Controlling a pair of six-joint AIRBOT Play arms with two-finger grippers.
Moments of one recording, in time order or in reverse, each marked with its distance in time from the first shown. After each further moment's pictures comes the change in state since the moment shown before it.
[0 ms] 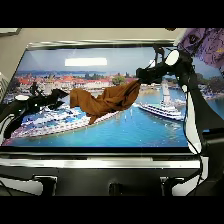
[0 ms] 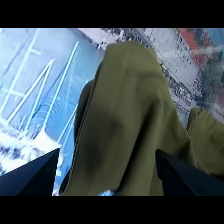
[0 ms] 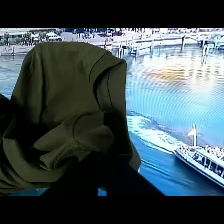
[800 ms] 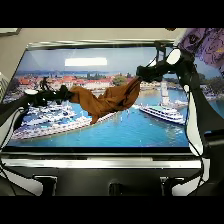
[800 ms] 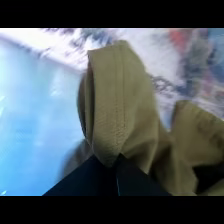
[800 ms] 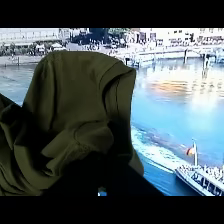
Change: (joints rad) left arm -0.051 -0.117 0.190 -0.024 -0.082 0.024; right arm 0.000 0.032 0.005 -0.003 -0.044 -0.007
